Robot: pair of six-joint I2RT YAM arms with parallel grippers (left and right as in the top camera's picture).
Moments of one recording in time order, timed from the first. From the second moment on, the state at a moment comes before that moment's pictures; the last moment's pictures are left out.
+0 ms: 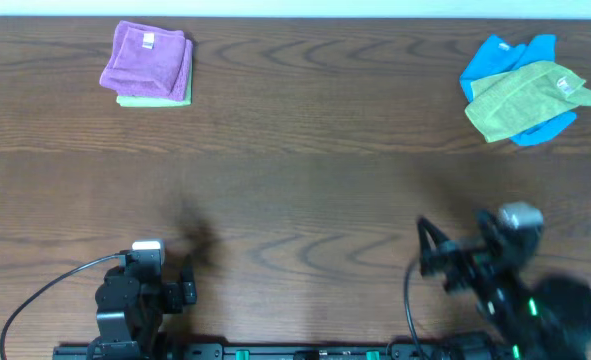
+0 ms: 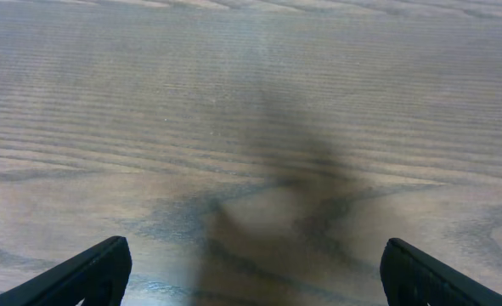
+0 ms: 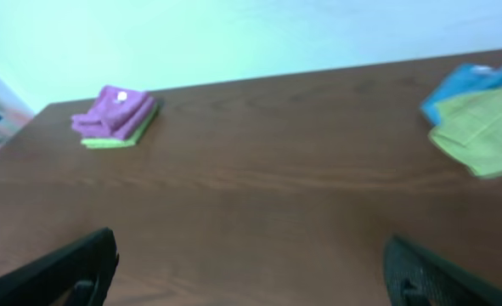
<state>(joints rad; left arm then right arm) 0.04 0.01 0.25 -0.93 0.04 0.00 0.15 0.37 0.72 -0.70 -0.18 0.29</state>
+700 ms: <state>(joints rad) 0.04 0.01 0.26 -0.93 0.04 0.00 -0.45 1.28 1.01 -0.30 -0.56 0.66</state>
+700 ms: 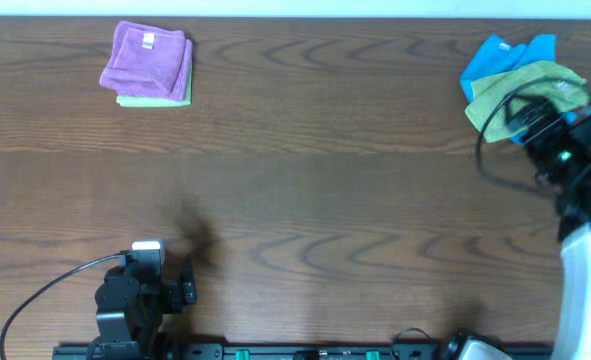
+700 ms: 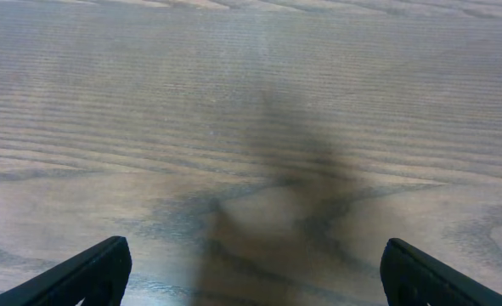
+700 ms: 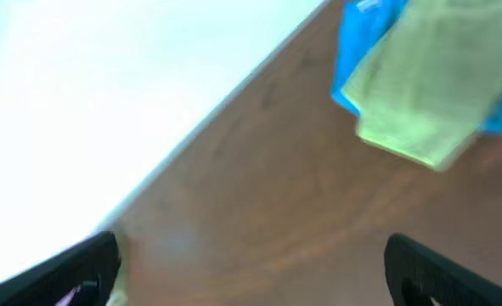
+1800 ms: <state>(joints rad) 0.04 0.01 0.26 -0.93 0.04 0.00 -0.51 2.12 1.22 0.11 -0.87 0.83</state>
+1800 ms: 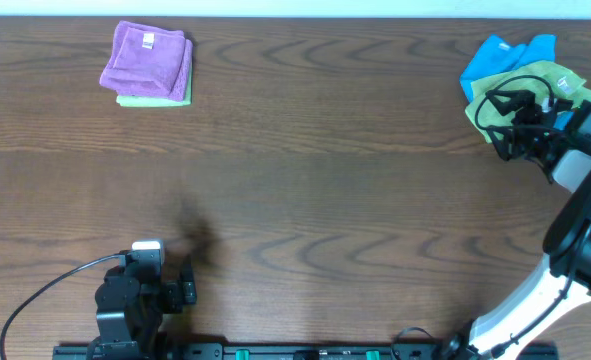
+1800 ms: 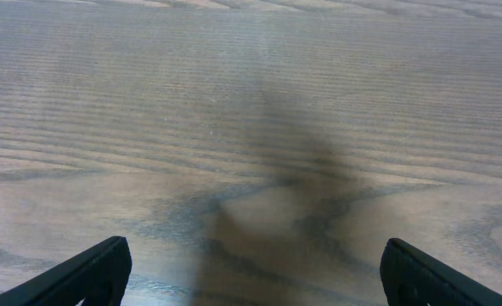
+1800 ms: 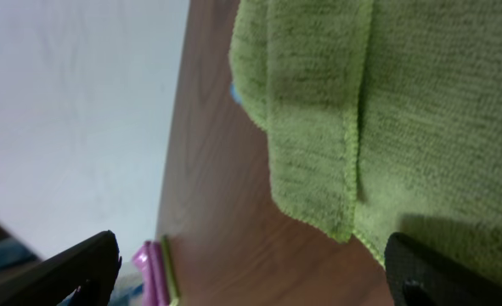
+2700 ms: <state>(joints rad) 0.04 0.01 0.26 -0.93 0.04 0.00 -0.44 2.19 1.37 0.02 -0.63 0.84</state>
